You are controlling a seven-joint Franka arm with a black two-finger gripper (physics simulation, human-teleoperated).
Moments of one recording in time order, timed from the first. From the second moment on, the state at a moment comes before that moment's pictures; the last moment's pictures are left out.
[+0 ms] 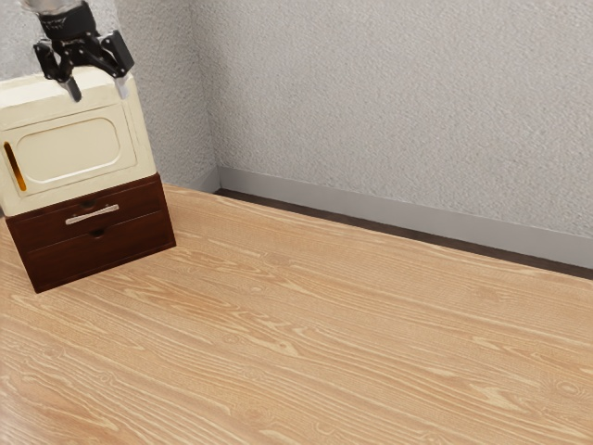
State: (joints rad) arm 0.19 0.13 0.06 -1.23 -0.07 1.42 -0.04
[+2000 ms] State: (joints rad) arm 0.17 -0.82 0.17 -2.41 0.20 1.78 0.38
